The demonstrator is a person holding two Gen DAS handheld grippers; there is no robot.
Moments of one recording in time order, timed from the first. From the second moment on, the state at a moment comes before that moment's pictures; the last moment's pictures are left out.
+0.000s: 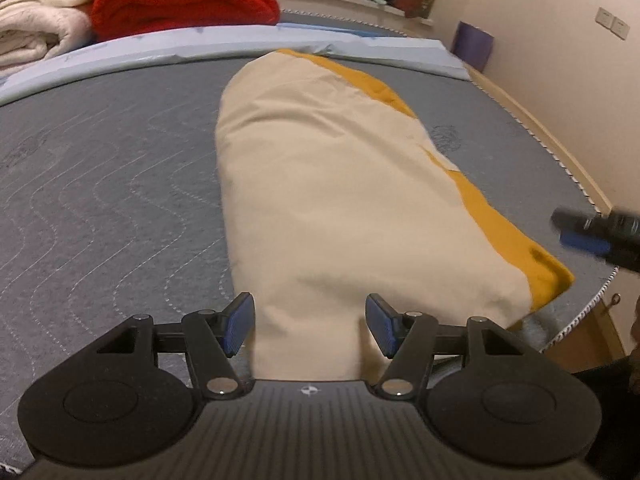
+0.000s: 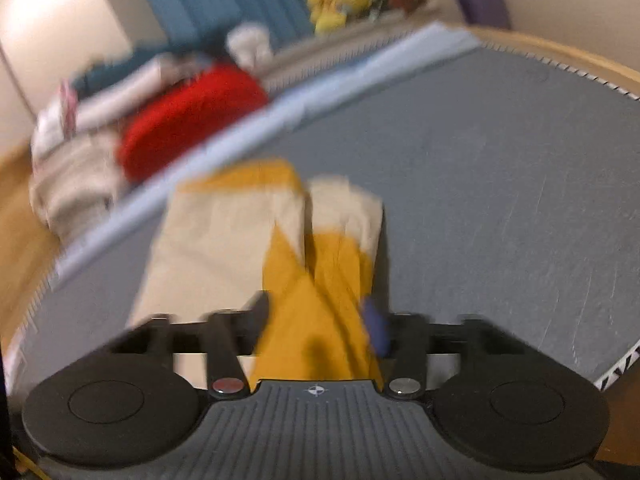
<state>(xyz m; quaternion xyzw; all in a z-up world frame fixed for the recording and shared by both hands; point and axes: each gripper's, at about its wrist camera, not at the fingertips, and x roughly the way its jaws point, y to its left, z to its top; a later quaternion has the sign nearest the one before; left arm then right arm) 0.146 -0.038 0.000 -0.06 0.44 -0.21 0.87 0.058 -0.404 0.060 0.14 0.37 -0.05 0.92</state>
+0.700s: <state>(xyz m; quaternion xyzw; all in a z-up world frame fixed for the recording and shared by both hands) 0.143 -0.036 -0.006 -0.03 0.47 -0.18 0.86 0.072 -0.376 0.011 -0.02 0.47 -0.10 0.88</state>
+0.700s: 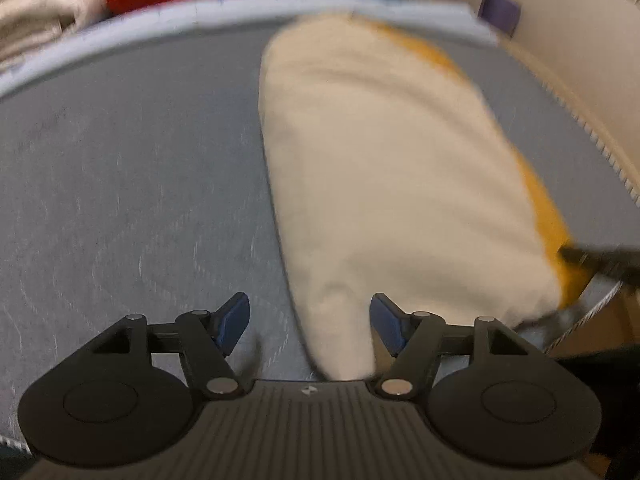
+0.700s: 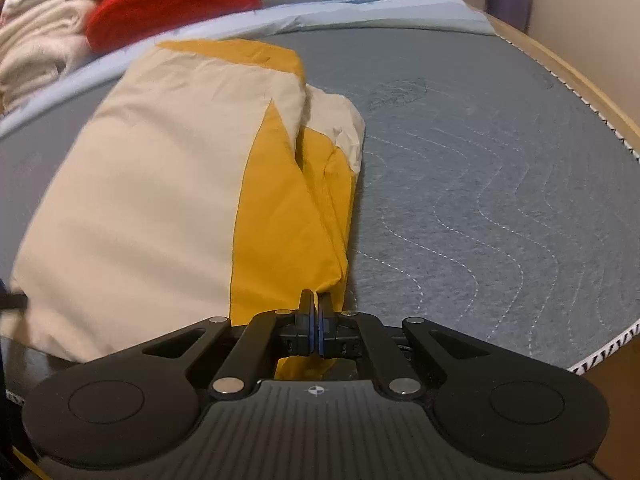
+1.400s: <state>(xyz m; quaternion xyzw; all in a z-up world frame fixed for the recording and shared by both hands) 0.176 -0.034 0.041 -0.03 0.41 -0.22 0.89 0.079 -0.365 0.010 -0.05 0.48 -0.11 0.87</state>
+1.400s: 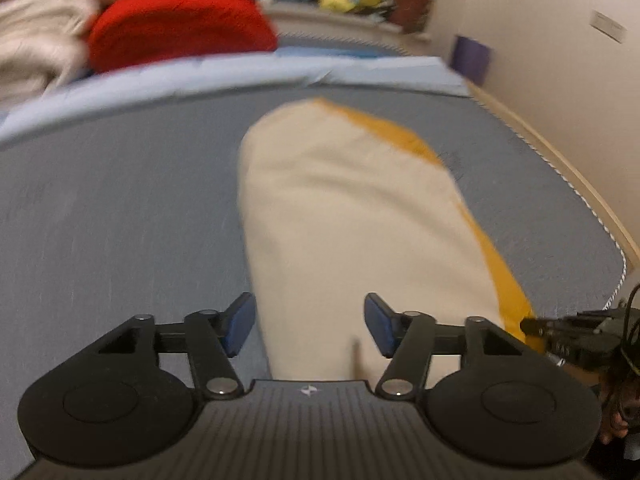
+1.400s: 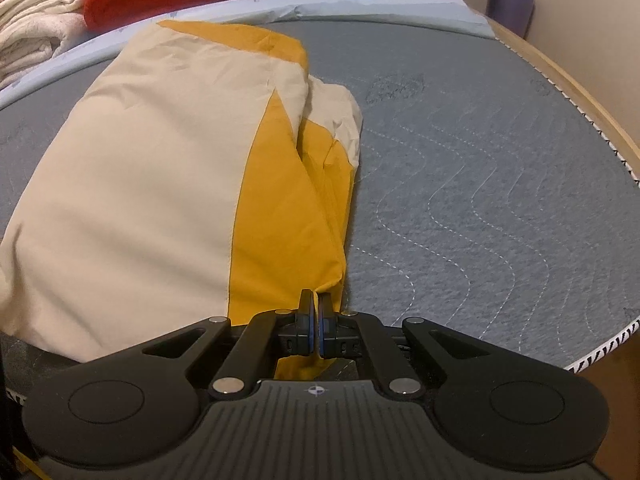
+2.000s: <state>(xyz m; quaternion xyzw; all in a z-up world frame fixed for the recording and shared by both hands) 0.276 -0.040 0.000 -0.09 0.46 -0.27 0.84 0.067 -0.360 0.092 -0.08 0.26 -0.09 0.96</state>
